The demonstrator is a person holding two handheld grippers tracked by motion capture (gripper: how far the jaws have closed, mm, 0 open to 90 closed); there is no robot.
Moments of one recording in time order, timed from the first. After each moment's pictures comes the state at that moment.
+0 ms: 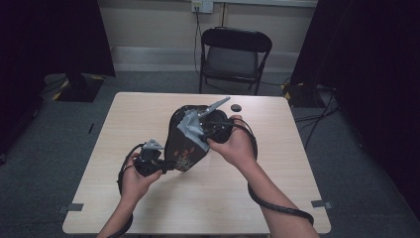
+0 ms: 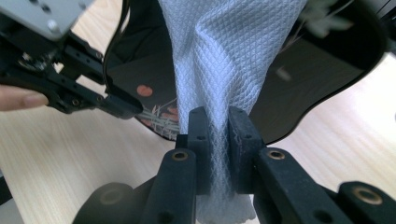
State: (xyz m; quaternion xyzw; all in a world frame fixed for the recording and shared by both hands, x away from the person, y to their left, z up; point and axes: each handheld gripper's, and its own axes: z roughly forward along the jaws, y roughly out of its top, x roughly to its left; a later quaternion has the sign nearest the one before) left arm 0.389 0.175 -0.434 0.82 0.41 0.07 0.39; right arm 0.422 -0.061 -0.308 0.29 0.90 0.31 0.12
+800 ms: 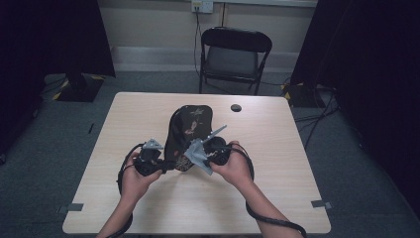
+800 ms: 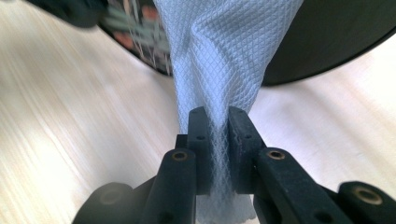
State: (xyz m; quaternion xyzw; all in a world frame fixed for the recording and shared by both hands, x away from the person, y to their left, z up) left arm 0.390 0.176 -0.434 0.82 0.41 0.06 0.39; right arm 0.420 -0.070 -0.410 0.33 0.91 0.24 0.06
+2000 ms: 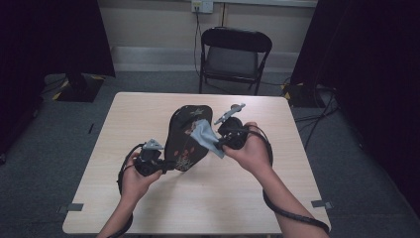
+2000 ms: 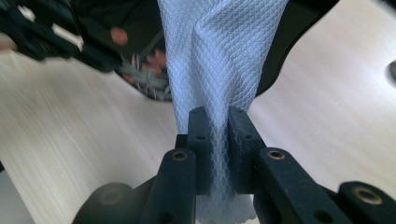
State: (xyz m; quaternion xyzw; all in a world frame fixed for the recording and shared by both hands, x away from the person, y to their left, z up) left arm 0.389 0.176 -0.434 0.82 0.40 0.07 0.39; right arm 0.415 -0.099 -0.314 0.31 0.90 0.28 0.12
